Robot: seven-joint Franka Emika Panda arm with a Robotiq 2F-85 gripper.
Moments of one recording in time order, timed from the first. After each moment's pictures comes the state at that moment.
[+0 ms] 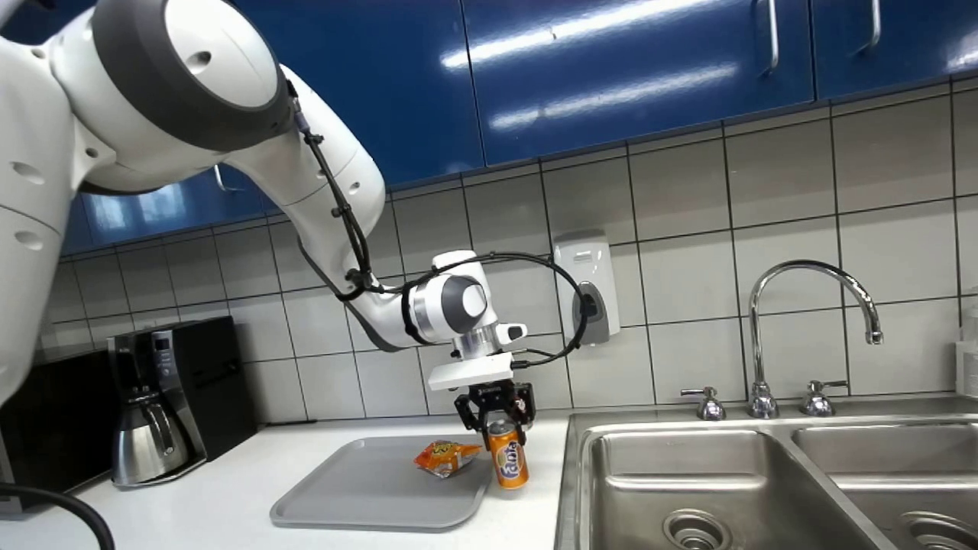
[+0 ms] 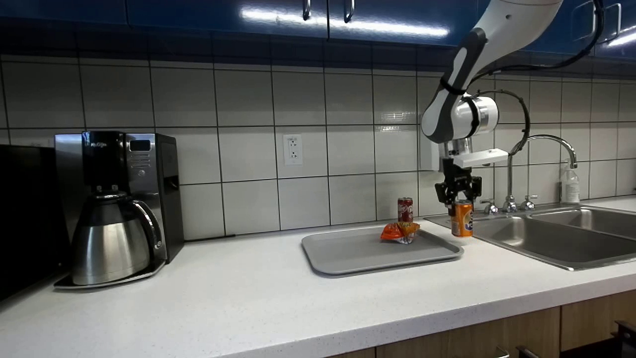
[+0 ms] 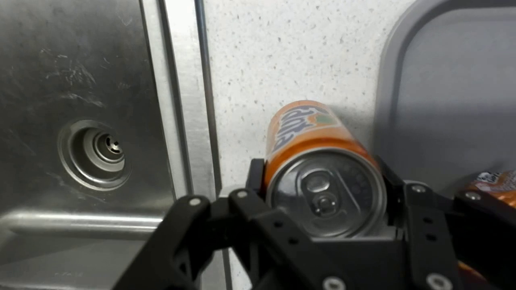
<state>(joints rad) -0.09 0.36 -0.13 -2.03 -0.11 2.44 -0.16</state>
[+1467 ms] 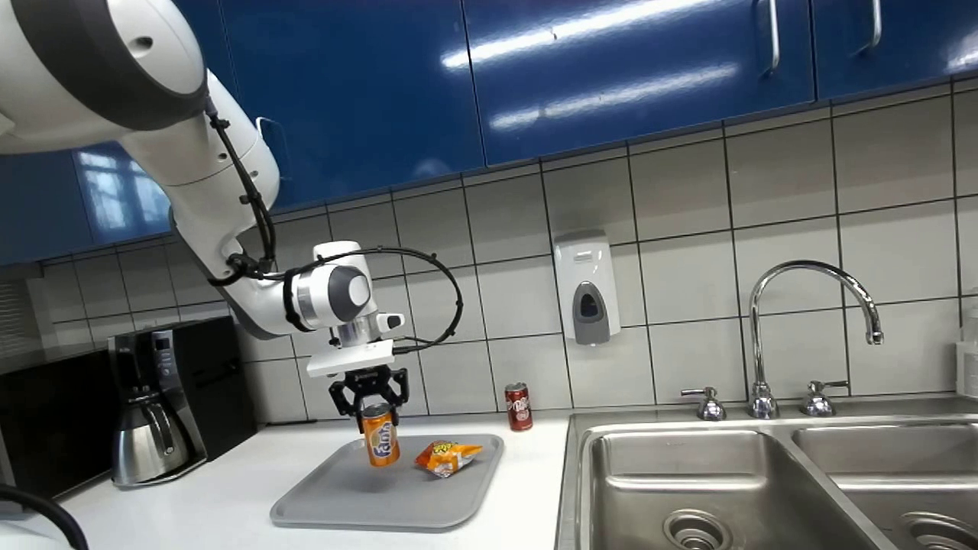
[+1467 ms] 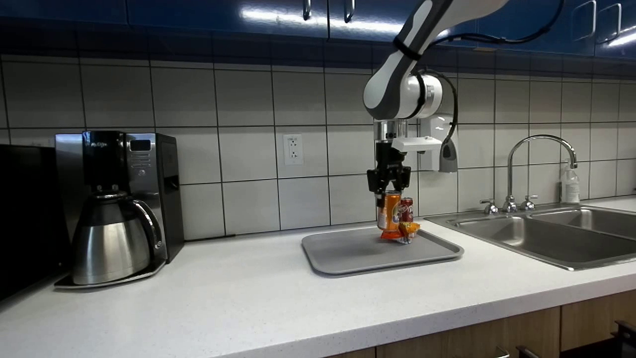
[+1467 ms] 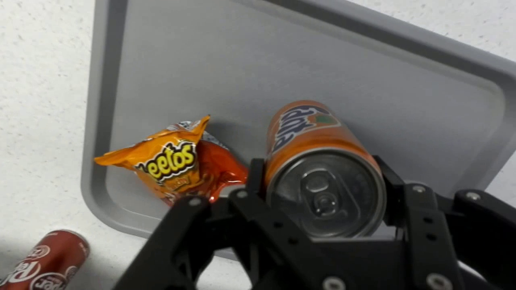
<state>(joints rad) 0.07 0.21 0.09 -2.12 -0.06 2.43 -0.17</state>
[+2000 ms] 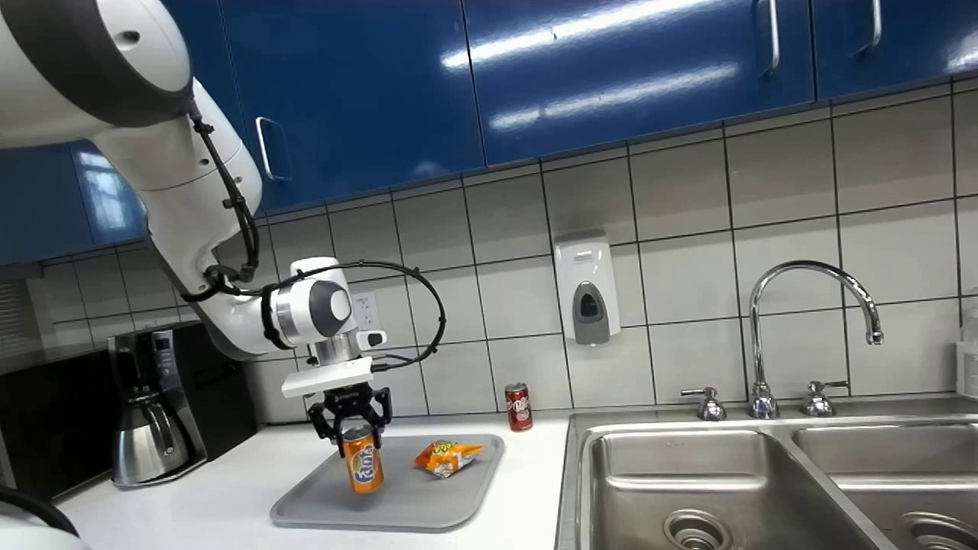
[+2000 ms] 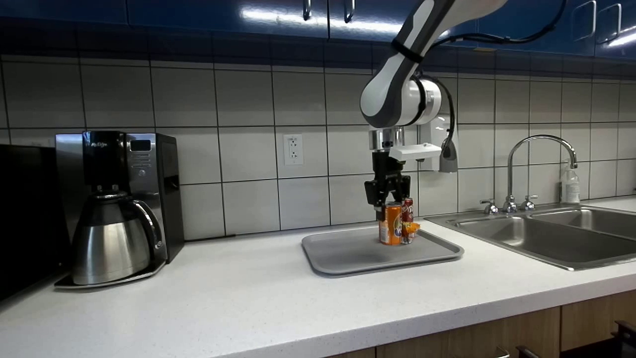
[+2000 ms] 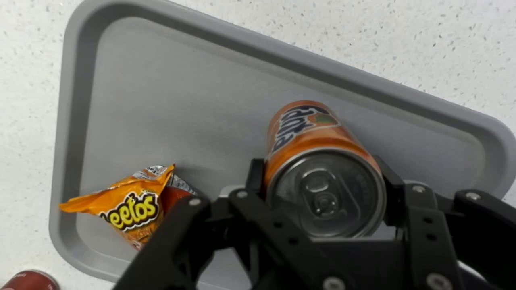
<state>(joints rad) 0.11 0.19 0.09 -2.21 -0.11 2.44 -0.10</state>
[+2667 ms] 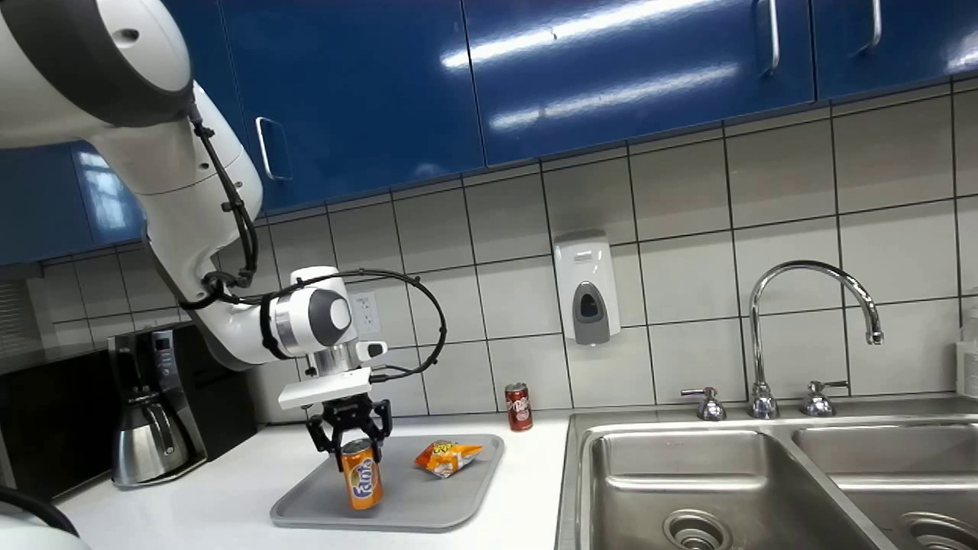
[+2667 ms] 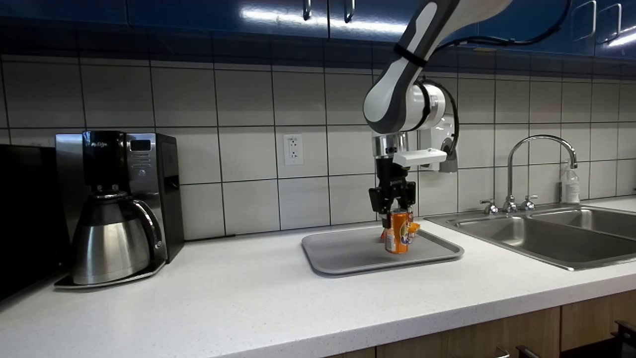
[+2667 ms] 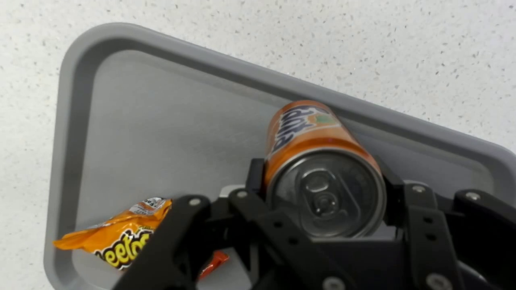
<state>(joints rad) 0.11 0.19 0.09 -2.24 -0.12 2.44 -0.08</state>
